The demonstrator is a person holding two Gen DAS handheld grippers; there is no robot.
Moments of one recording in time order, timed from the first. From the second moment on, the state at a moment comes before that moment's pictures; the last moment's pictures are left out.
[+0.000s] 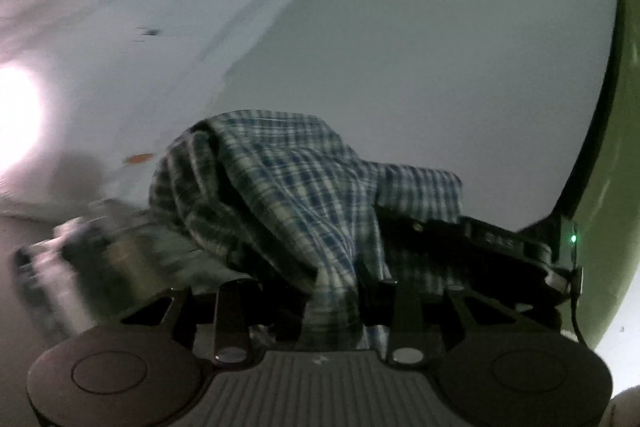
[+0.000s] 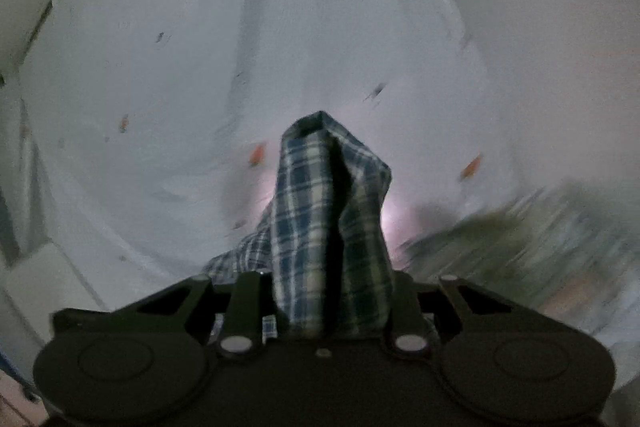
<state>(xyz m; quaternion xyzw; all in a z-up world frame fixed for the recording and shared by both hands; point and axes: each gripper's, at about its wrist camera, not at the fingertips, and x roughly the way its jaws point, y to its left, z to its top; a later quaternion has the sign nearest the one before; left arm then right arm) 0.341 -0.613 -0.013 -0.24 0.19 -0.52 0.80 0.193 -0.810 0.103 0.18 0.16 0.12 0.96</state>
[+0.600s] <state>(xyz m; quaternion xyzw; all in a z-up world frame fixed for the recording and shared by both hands) 0.426 -0.723 -0.034 -0.21 0.21 -0.42 0.86 0.326 -0.860 0.090 -0.13 0.16 0.00 0.98</state>
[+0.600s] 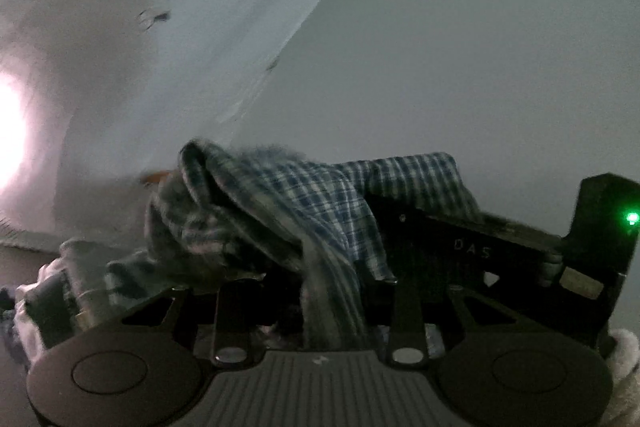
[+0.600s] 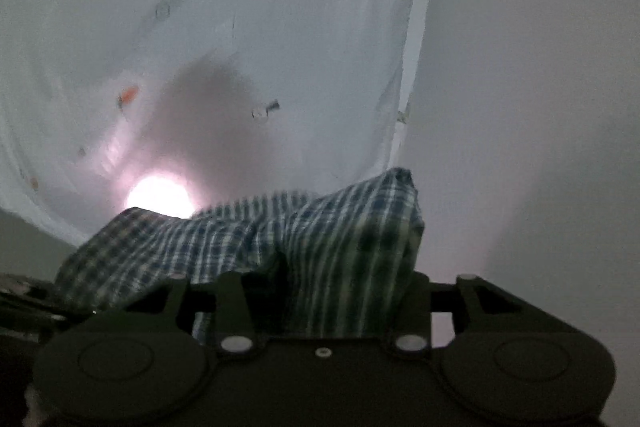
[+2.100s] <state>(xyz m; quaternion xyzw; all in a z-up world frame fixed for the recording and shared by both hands) 0.328 -0.572 -0.008 -0.09 0.14 -0.23 0.96 0.249 -0.786 0.049 -0.05 0.13 -0.10 0.99</state>
